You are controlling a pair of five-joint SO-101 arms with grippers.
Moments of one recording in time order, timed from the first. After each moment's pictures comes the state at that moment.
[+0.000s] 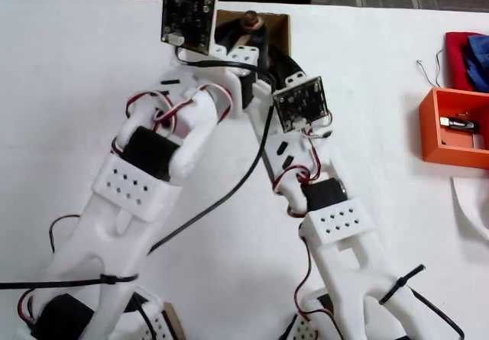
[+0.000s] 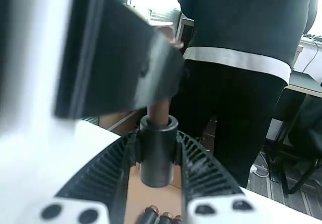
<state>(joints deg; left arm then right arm) 21.7 -25.7 11.7 33.2 11.9 -22.4 -38.1 52.7 -9.2 11.9</state>
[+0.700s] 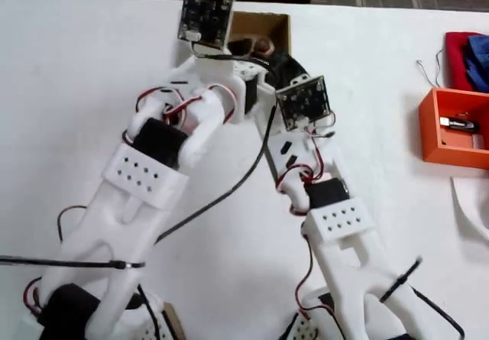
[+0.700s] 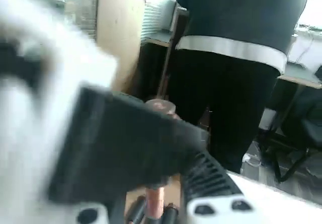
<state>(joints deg) 21.5 -20.5 11.5 40.0 12.2 -22.0 -37.8 53.5 -9.1 11.8</state>
